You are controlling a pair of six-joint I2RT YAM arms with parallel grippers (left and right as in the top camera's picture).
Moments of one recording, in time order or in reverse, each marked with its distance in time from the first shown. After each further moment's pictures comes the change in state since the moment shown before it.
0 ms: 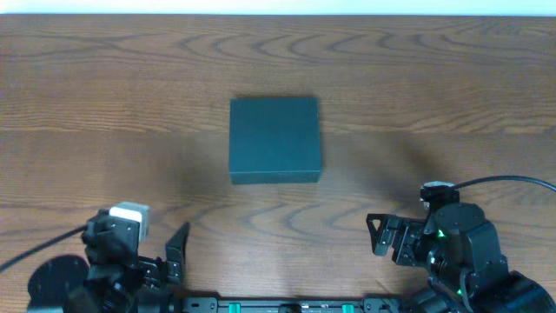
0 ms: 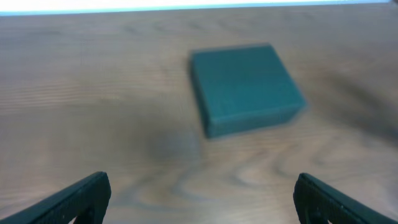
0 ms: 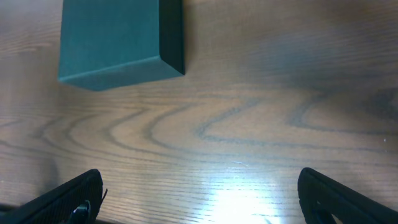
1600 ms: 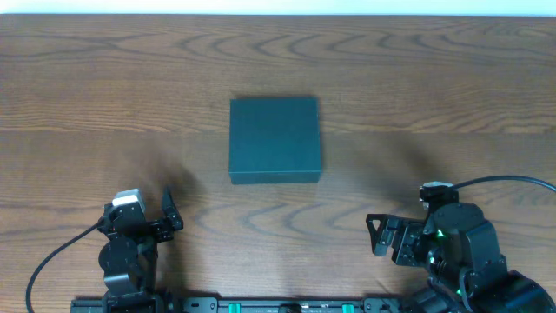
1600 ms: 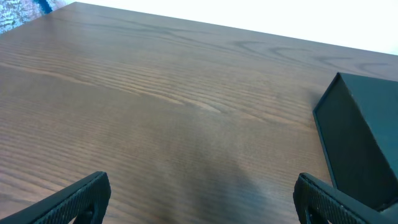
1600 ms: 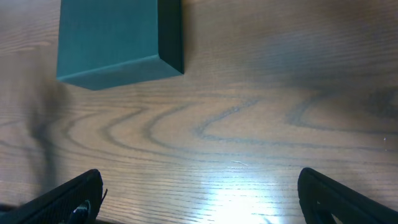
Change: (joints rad) left arm 0.105 -0.385 -0.914 0.757 -0.273 -0.166; right arm 0.000 0.000 -0.004 0.000 0.000 0.000
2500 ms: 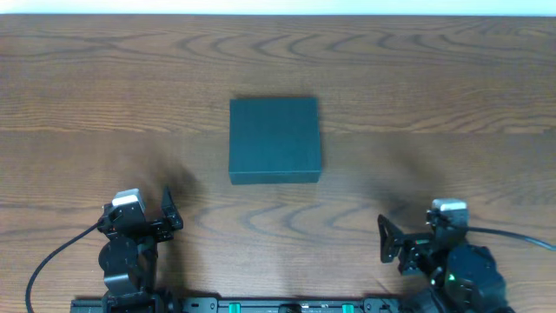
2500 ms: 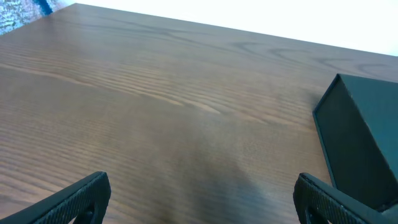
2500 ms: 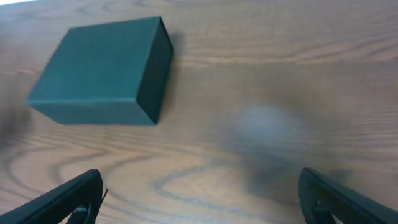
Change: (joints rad) left arm 0.000 0.000 -0.001 0.004 0.000 0.000; right arm 0.000 -0.401 -0.326 0.235 0.161 -0.251
